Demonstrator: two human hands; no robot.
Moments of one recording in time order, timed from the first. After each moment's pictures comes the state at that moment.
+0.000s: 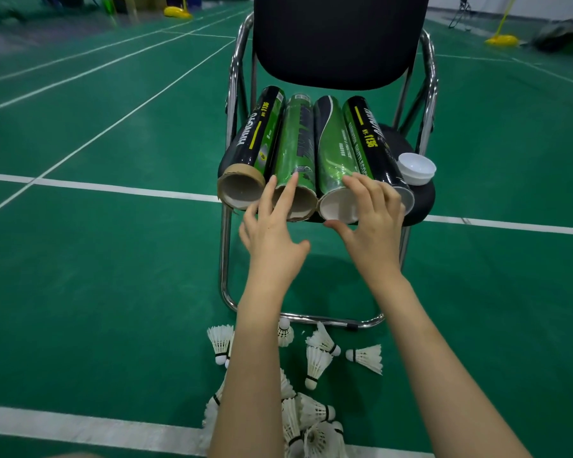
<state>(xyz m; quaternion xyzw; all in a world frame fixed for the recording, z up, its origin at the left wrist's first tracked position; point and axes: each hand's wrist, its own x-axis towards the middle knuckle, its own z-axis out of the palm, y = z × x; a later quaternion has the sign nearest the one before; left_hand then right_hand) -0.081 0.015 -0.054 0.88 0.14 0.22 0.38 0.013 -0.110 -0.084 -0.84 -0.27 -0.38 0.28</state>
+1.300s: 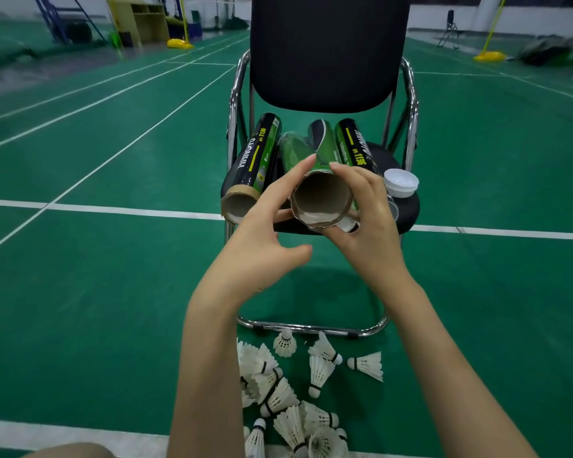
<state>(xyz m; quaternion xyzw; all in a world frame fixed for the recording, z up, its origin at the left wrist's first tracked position) -0.148 0.019 0.030 0.80 -0.08 0.15 0.57 -0.042 -0.117 -0.014 -0.75 -0.38 -0.26 0.48</state>
